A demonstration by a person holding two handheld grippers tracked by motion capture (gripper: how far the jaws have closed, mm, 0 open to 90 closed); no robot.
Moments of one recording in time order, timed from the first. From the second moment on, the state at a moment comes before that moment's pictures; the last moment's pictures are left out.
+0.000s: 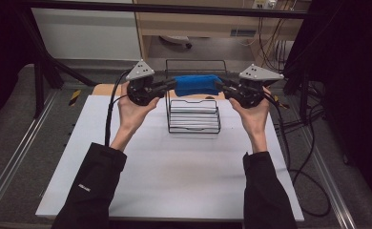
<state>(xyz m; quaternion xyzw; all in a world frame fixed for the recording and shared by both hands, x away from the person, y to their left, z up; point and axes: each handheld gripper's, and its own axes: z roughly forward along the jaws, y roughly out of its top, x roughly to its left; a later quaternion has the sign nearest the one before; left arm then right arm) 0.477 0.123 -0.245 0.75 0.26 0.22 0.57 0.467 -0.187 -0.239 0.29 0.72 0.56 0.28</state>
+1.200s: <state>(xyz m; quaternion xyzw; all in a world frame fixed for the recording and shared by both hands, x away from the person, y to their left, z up) 0.480 0.117 -0.280 0.78 0.29 0.19 0.51 0.470 -0.181 -0.274 0.34 0.75 0.53 0.21</state>
